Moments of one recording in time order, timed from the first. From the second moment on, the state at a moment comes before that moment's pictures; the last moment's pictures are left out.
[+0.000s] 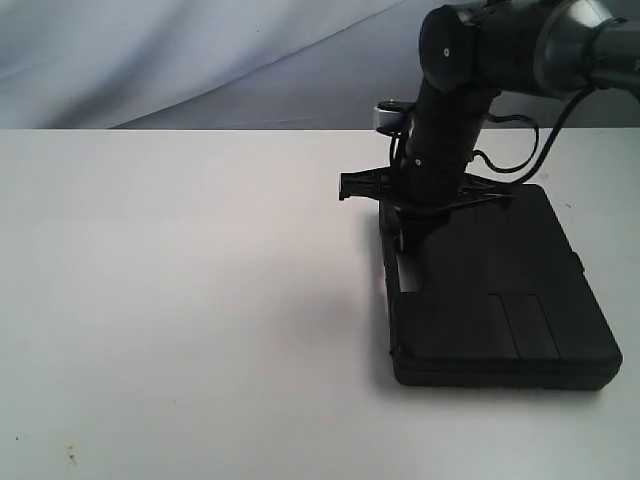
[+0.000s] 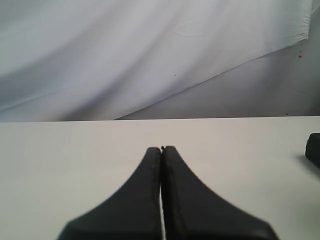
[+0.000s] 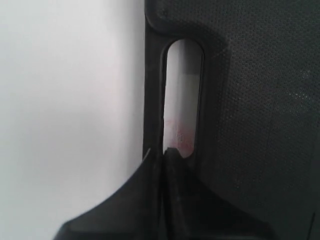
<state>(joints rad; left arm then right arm) -0.14 0.01 0.00 -0.01 0.13 -0.02 0.59 2.06 -1.65 0.05 1.14 0.44</state>
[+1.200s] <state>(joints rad) -0.14 0.01 0.00 -0.01 0.13 -0.02 0.58 2.21 -1.65 0.10 1.02 0.41</state>
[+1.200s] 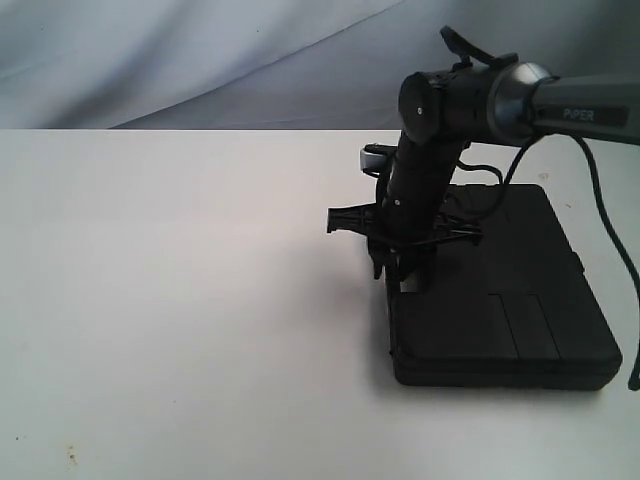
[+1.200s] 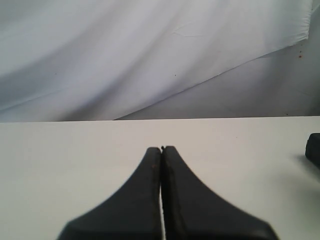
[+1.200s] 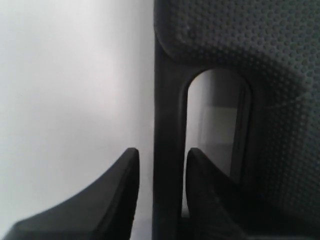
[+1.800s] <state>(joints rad) -0.14 0.01 0.00 -0.01 0.13 -0.02 0.58 2.24 -1.65 0.08 1.01 0.44</state>
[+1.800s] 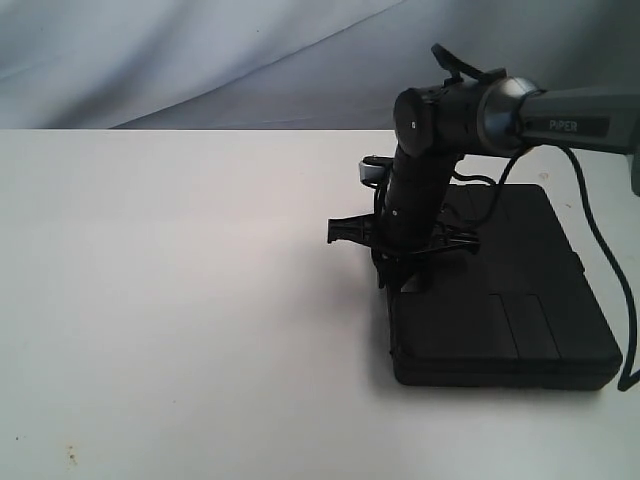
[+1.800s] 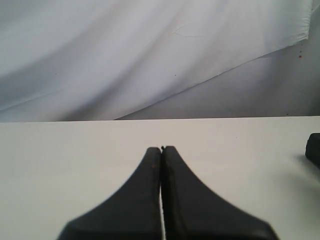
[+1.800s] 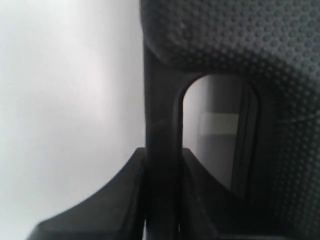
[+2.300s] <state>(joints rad) -0.14 0.01 0.00 -0.01 0.13 -0.02 0.64 2.24 -1.65 0.03 0.96 0.57</state>
